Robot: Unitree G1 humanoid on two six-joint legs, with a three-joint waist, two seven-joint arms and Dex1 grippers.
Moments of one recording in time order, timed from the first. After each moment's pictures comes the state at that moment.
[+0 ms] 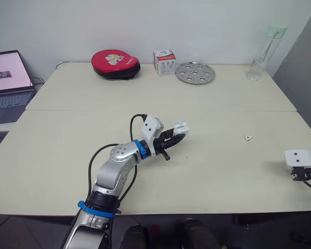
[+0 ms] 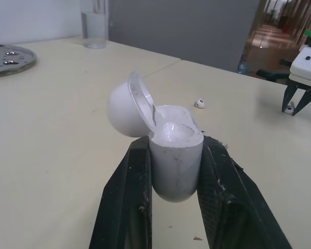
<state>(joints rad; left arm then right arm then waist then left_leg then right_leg) -0.42 0.23 -0.16 -0.04 -0.32 0.37 -0.75 -0.49 -1.23 0.31 0.64 -0.28 -0.17 1.37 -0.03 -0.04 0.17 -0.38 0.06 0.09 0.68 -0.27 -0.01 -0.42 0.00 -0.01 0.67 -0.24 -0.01</state>
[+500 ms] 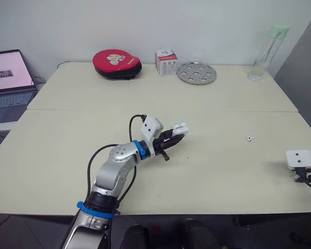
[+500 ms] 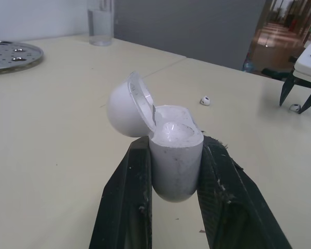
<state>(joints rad) -0.42 0.24 -0.16 -0.05 -0.32 0.37 -0.74 -0.49 -1.23 0.31 0.68 -0.30 -0.23 1.34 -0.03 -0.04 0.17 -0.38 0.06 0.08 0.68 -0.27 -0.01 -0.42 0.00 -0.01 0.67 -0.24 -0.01</state>
